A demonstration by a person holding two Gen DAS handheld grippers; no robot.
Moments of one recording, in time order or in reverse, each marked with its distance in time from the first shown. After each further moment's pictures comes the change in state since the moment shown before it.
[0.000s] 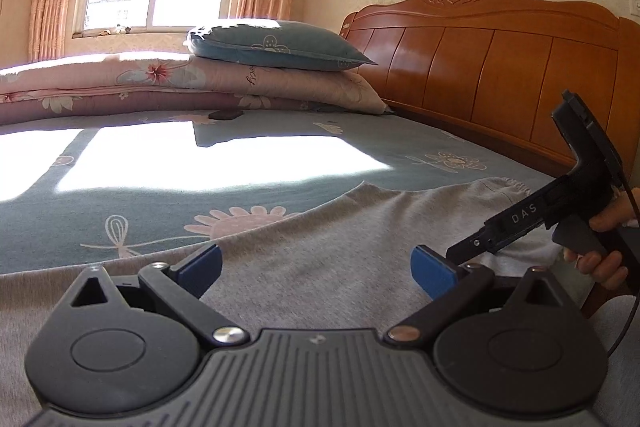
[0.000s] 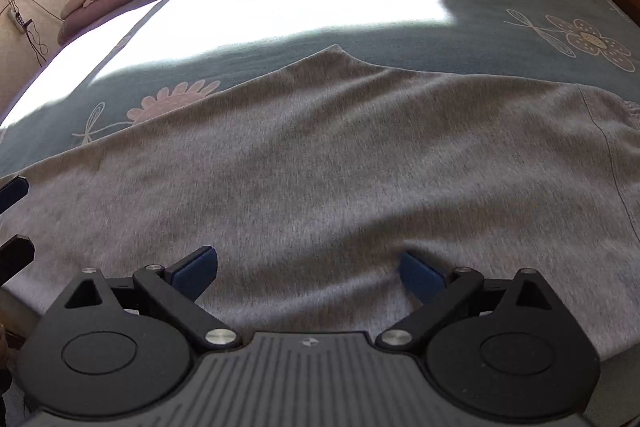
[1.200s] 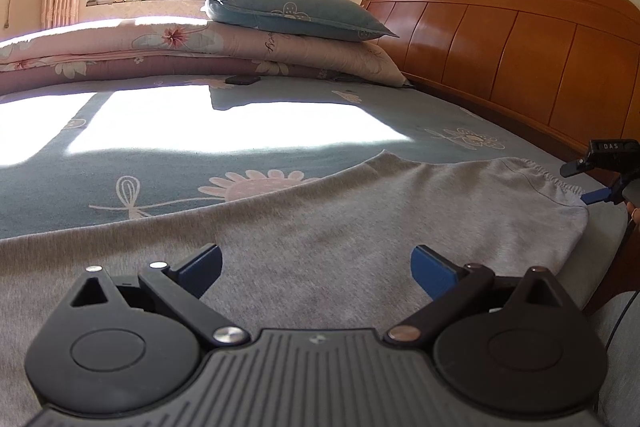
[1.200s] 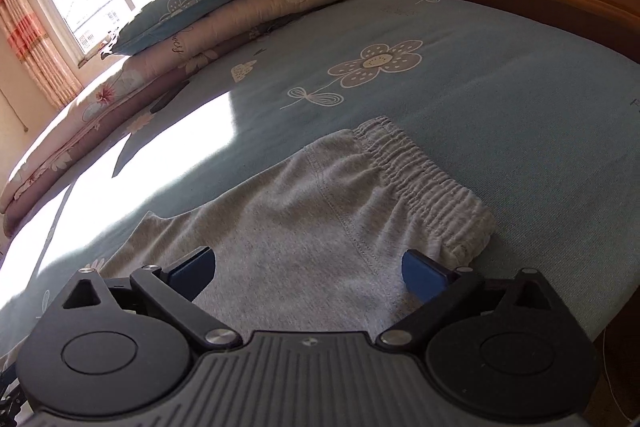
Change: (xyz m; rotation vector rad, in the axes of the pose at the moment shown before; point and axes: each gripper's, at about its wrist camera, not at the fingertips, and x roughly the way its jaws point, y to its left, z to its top) left arm 0.011 0.010 -0.009 -0.042 0.101 0.040; right arm -0.086 -0.184 -0.022 0.421 -0.281 -0.110
